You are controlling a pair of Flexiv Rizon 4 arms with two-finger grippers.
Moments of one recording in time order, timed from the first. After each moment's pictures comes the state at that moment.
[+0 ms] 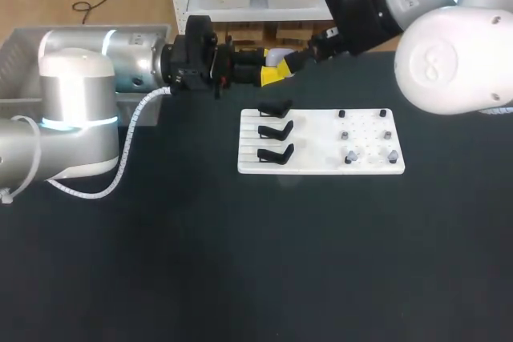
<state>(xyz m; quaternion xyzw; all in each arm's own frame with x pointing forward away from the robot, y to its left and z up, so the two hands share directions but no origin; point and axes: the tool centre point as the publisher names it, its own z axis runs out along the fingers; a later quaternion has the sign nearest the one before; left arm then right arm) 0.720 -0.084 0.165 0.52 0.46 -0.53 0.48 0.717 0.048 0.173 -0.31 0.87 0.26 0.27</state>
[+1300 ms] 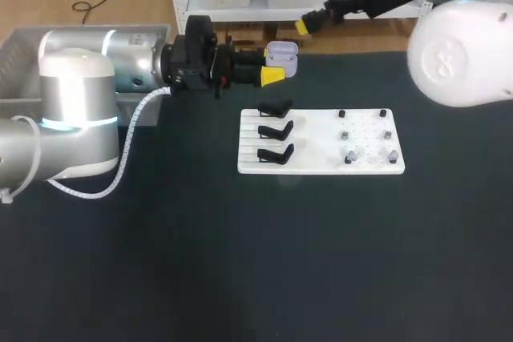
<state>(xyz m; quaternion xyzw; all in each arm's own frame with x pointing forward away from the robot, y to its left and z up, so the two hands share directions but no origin) 0.720 -0.084 0.165 0.52 0.46 -0.53 0.48 0.760 0.007 0.218 -0.32 0.86 0.19 0.34</state>
